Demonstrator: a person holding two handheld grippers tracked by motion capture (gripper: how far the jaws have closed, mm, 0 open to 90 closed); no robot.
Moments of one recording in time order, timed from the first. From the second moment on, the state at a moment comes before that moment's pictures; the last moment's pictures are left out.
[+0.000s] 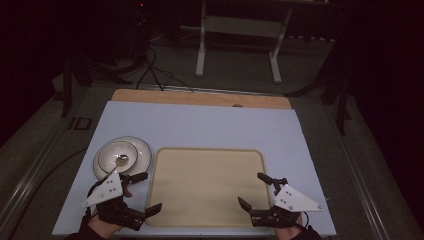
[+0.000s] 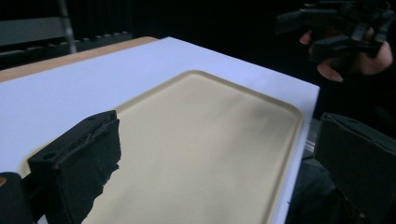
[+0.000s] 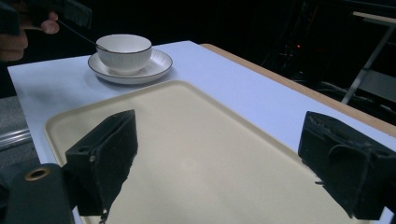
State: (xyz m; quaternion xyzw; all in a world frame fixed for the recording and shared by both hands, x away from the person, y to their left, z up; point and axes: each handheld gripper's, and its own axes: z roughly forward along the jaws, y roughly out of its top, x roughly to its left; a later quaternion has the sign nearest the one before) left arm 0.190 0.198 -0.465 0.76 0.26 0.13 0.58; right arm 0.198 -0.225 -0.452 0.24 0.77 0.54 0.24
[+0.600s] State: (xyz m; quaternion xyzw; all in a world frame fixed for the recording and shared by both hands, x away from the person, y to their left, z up) left arm 0.181 0.177 -0.428 0.79 0.20 0.12 0.57; right arm 0.196 -0.220 -0.453 0.24 0.77 0.54 0.25
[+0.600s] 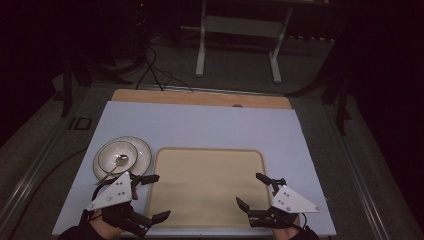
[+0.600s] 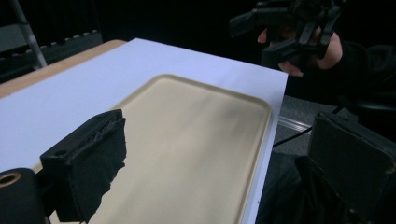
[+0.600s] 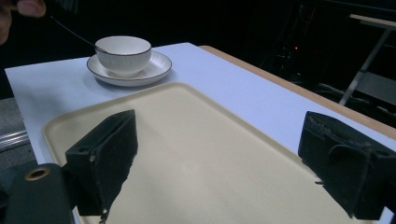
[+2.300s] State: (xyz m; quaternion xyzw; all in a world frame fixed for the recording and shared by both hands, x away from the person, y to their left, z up) left arm 0.190 0.268 -0.425 0.68 0.51 0.28 0.44; right arm 0.196 -0.216 -0.455 0.23 0.78 0.53 0.25
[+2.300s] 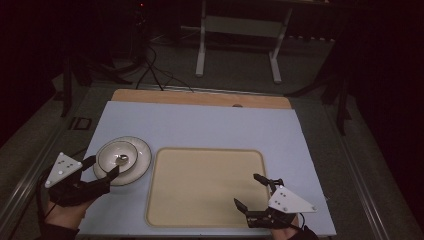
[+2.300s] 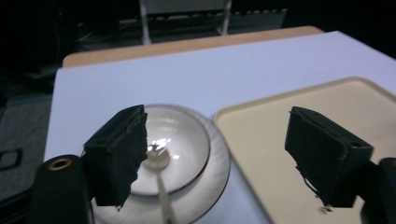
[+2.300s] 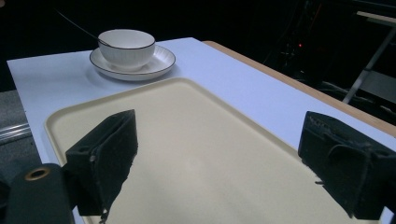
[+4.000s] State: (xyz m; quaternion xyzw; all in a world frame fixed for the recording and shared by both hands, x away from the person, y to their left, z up) left arm 0.186 0.303 -0.480 0.60 0.64 0.20 0.43; right arm 0.198 -0.214 -0.458 0.23 0.79 0.52 0.24
